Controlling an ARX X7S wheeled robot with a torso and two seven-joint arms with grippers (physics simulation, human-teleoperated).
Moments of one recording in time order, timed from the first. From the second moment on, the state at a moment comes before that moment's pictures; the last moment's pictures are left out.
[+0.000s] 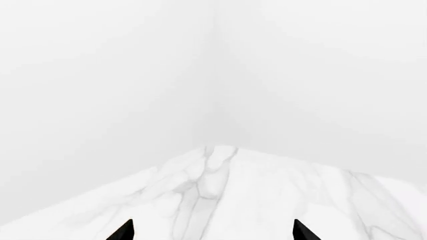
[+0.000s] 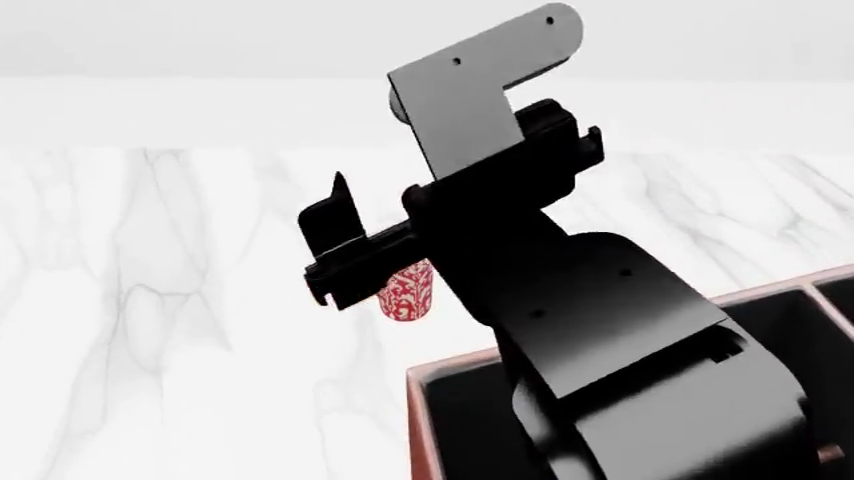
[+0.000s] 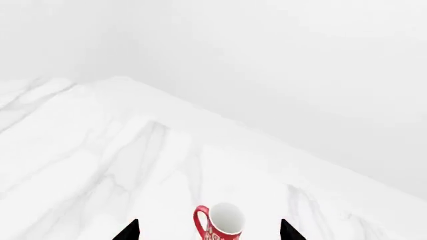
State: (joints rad) left arm 0.43 -0.21 -0.47 0.67 -0.29 -0.20 -0.41; right arm 1.04 0.18 -0.30 -0.29 0.41 1.33 -0.06
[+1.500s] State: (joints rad) left arm 0.45 -0.24 -0.47 0.68 -0.32 -0.20 -0.43; right arm 0.90 0.32 -0.88 -0.52 0.58 1.09 -0.46
